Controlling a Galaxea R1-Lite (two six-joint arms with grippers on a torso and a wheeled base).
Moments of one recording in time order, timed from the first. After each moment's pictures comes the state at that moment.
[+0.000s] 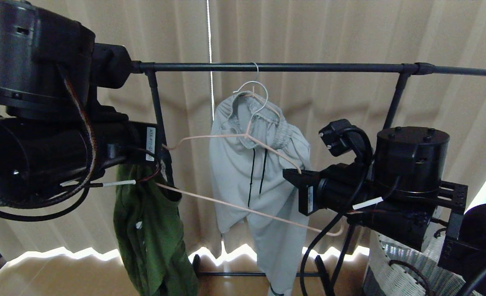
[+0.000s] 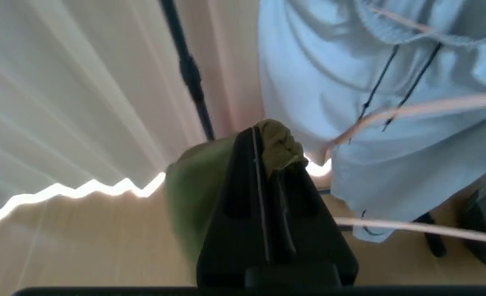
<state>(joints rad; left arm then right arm) -0.66 1.48 -1.20 0.17 0.58 -0.10 0.72 1.69 -0.80 -0.62 -0.13 0.17</state>
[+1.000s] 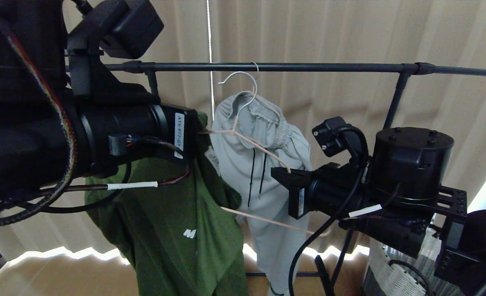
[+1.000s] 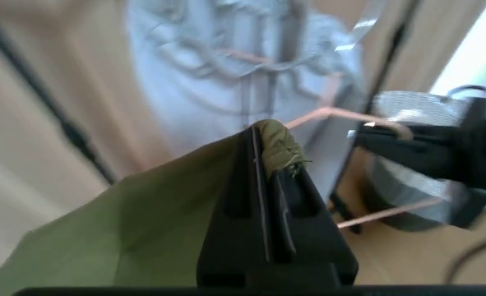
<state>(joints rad) -0.80 1.45 -1.22 0.02 0.29 -0.03 0.78 1.70 -0.80 -0.70 -0.12 0.18</state>
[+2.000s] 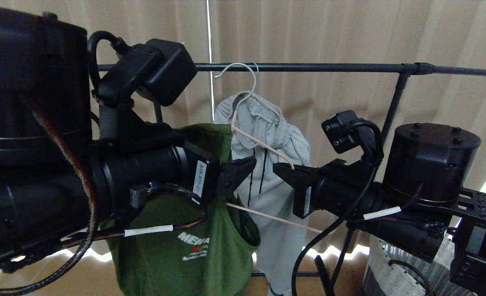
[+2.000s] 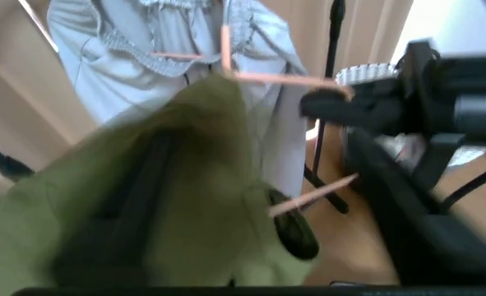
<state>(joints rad) -0.87 1.44 -1.07 -0.09 0.27 0.05 0.79 1.66 -0.78 -0.71 -0.12 0.17</state>
